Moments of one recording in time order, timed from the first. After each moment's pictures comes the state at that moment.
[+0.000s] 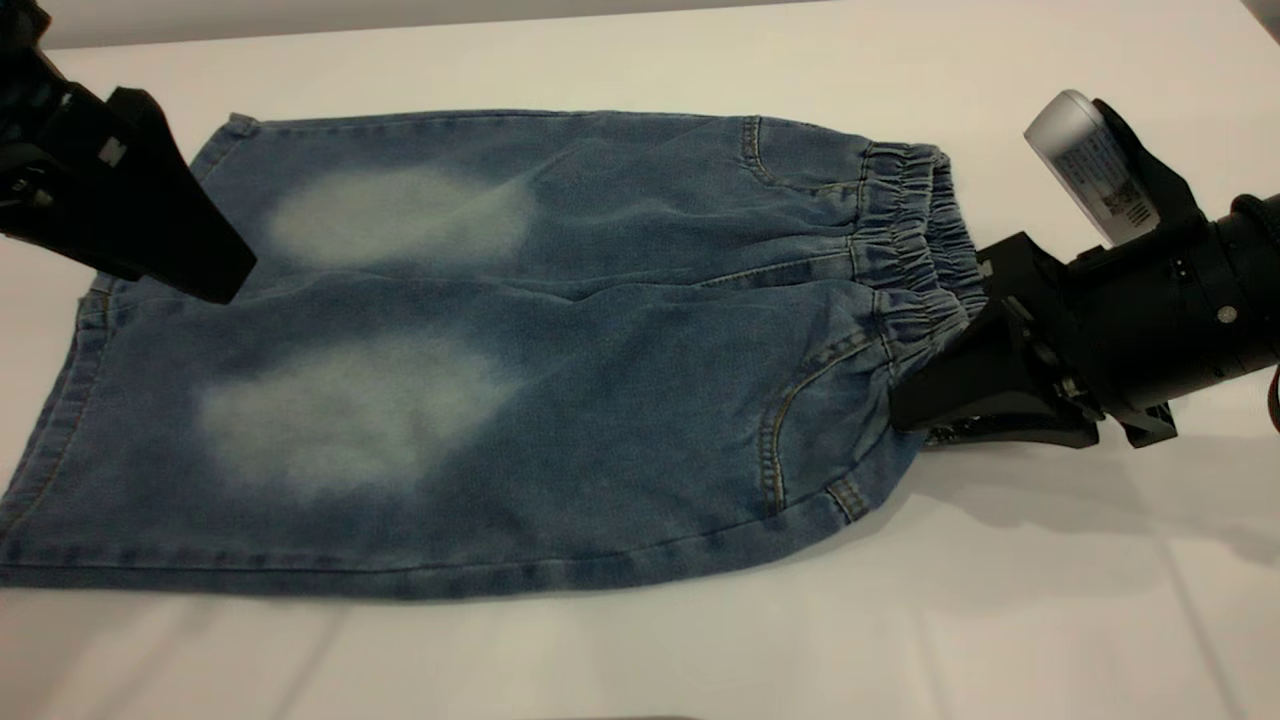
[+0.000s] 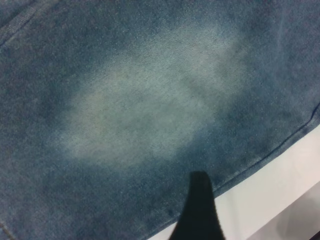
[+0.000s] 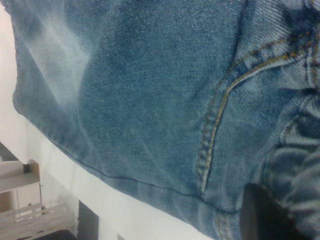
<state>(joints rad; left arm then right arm) -0.18 1.46 -0.70 -0.54 0.53 0.70 0.08 2.17 -0.64 1.83 0.84 -1.65</state>
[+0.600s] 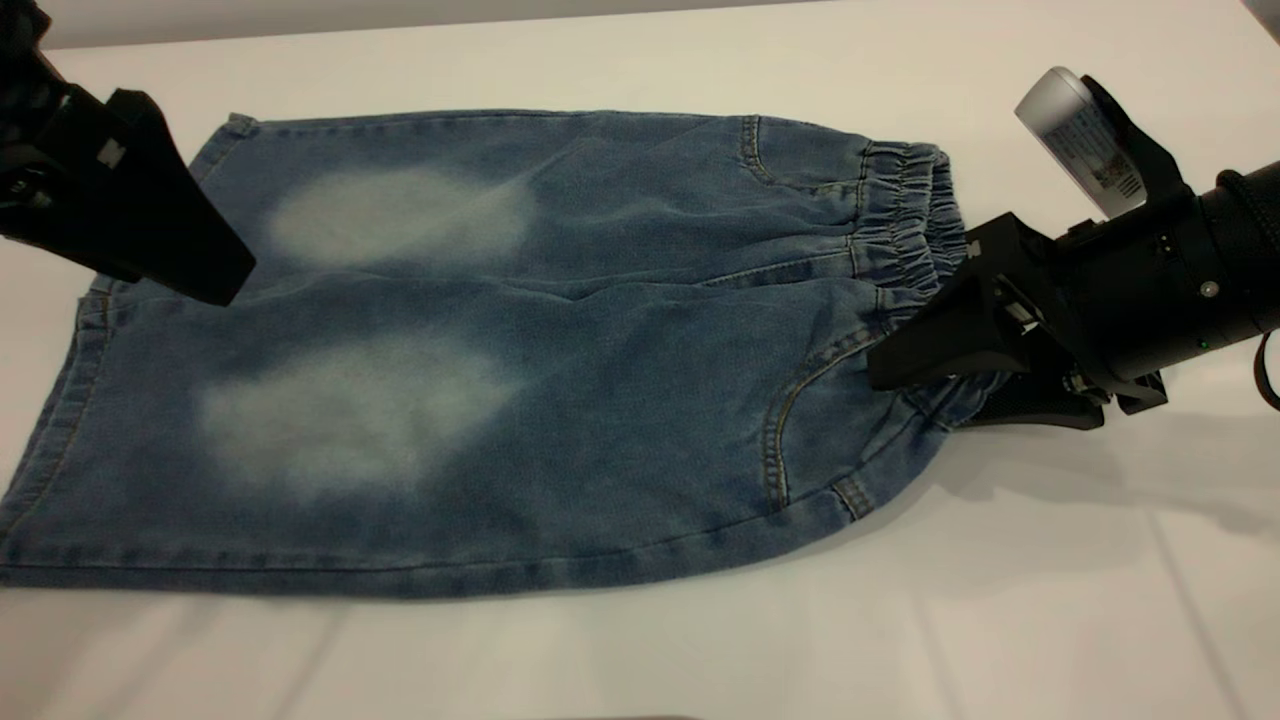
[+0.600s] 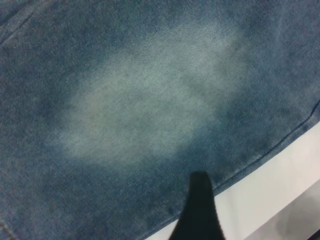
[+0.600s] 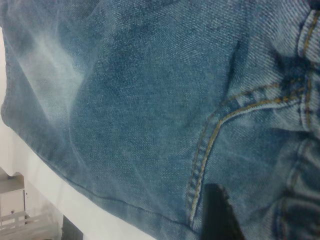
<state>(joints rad) -0.18 1.46 -0.70 -0.54 0.54 0.70 0.08 2.17 -0.68 1.82 0.81 -1.66</state>
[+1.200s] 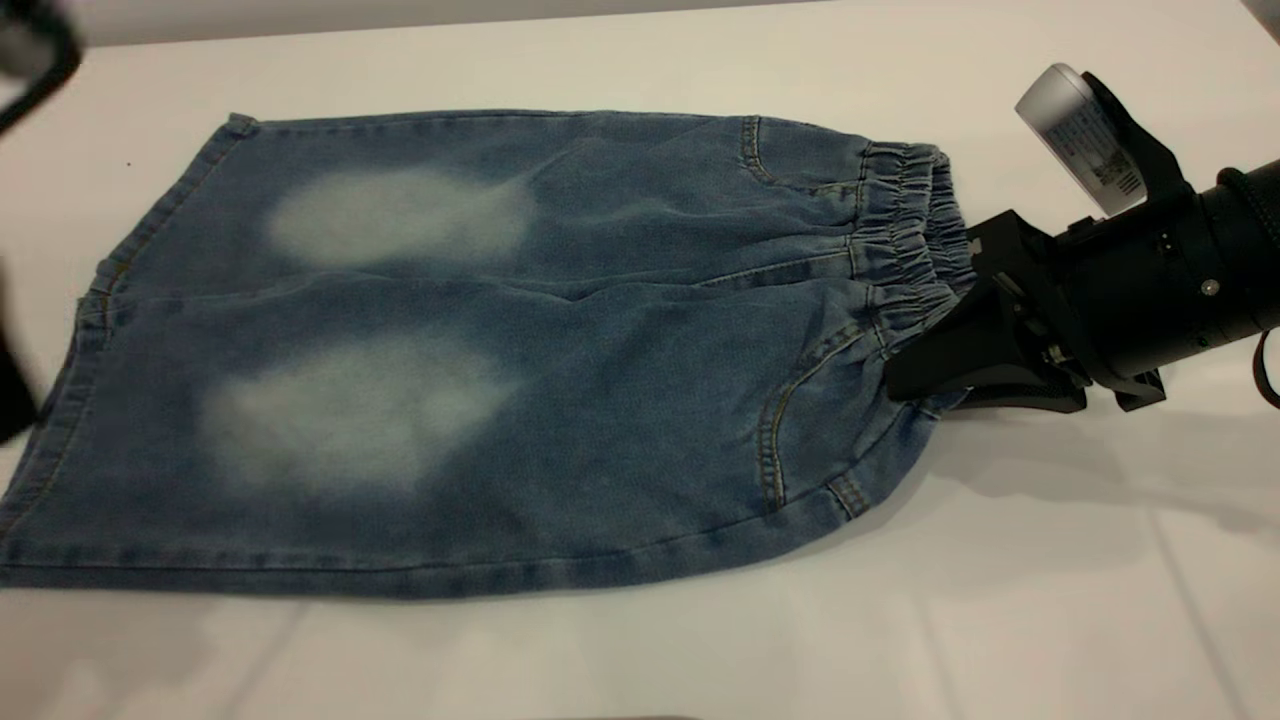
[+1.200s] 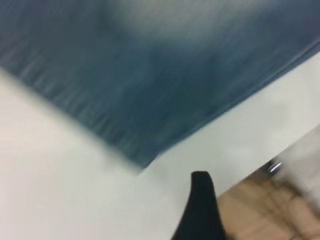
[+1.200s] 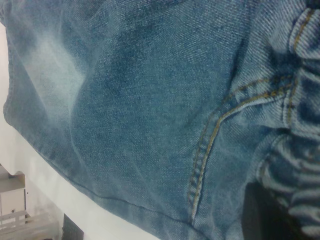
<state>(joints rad) -0.18 1.46 -0.70 0.03 0.71 0.48 0.08 2.17 -0.68 1.82 0.82 -1.66</state>
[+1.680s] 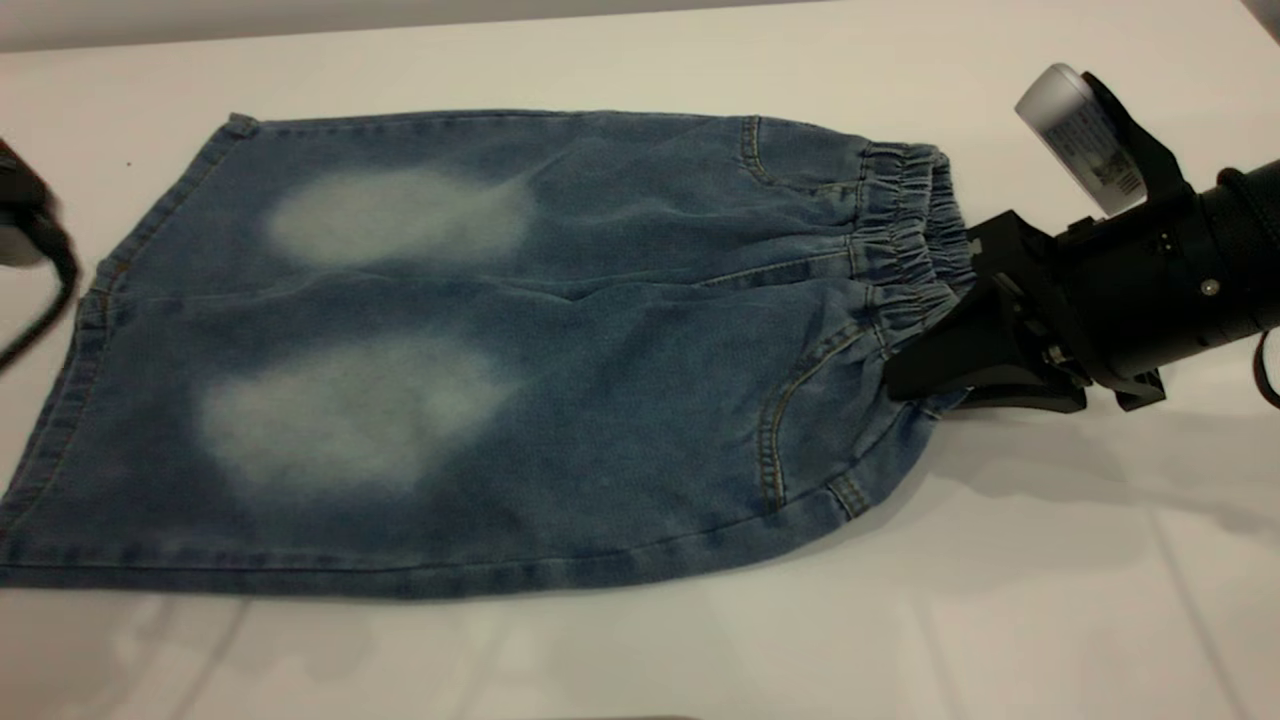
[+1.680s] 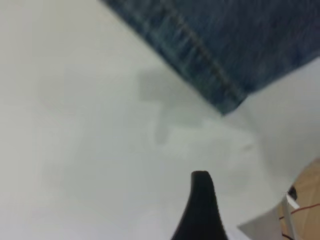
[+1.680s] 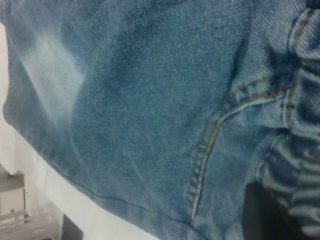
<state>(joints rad) -0.18 1.61 -0.60 0.36 0.56 0.26 0.08 2.17 -0.68 1.82 0.82 -1.67</state>
